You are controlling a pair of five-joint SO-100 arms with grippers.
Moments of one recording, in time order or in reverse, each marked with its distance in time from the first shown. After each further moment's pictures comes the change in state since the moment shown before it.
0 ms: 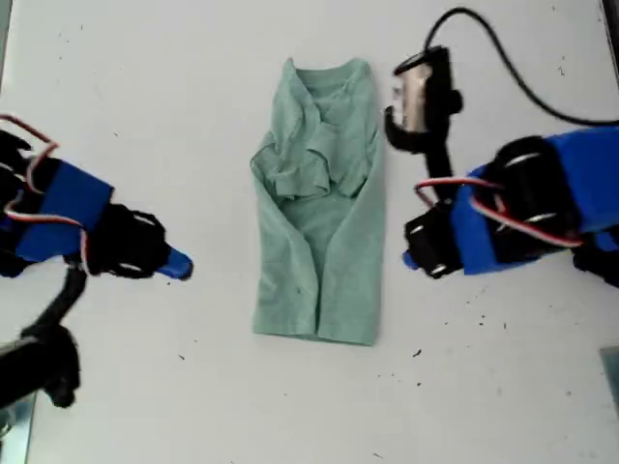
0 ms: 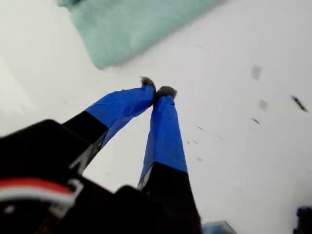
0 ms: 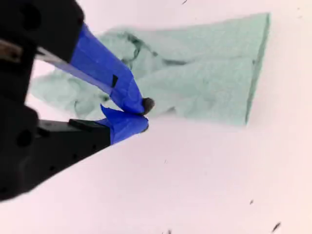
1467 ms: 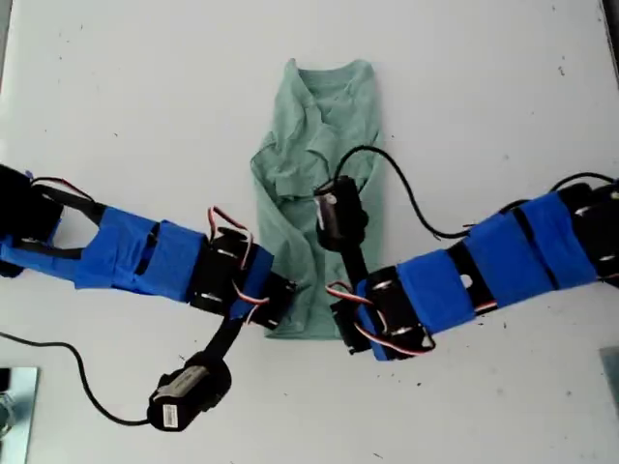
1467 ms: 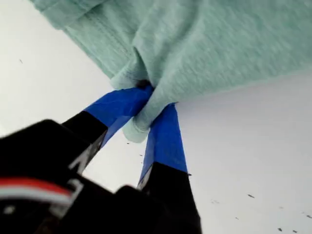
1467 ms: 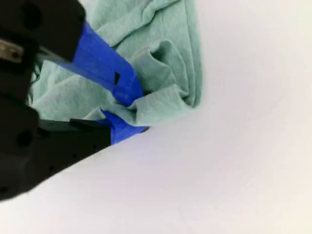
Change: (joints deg) arm 0 -0.4 -62.9 -47.7 1.6 14.0; arm 1 -9.9 -43.7 -25.8 -7.9 13.3
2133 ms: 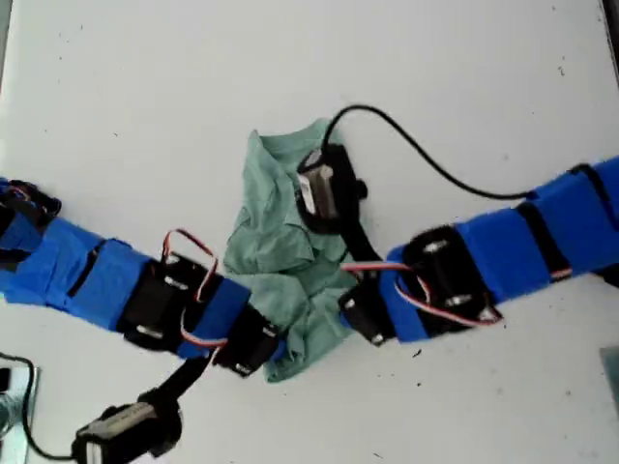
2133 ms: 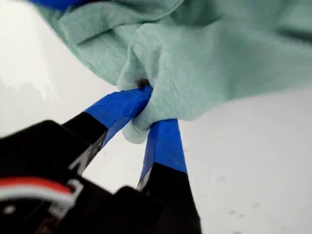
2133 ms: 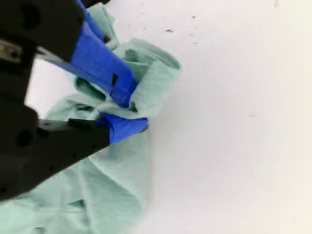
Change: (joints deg) arm 0 3.3 16.0 3.0 -2.8 2.9; arm 1 6.1 23.6 7.6 -1.5 -20.0
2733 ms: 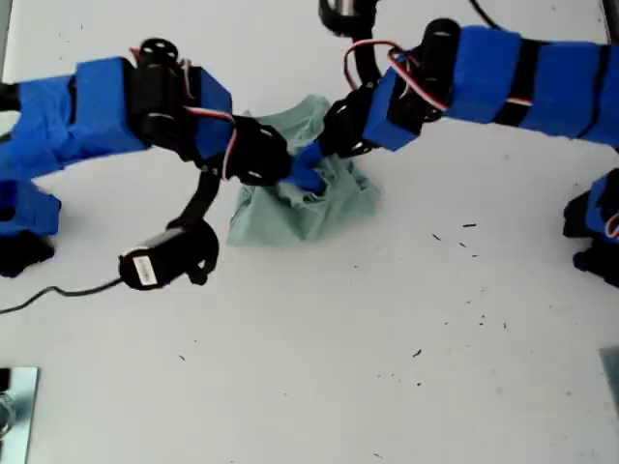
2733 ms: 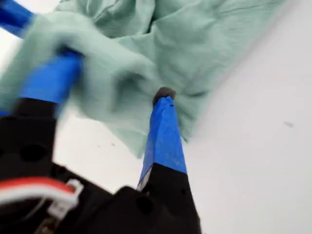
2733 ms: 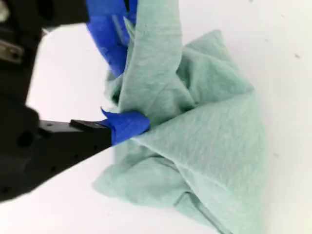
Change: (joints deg) arm 0 -28.9 16.9 10.8 6.9 10.2; arm 1 32.1 7.8 9.6 -8.6 -19.3
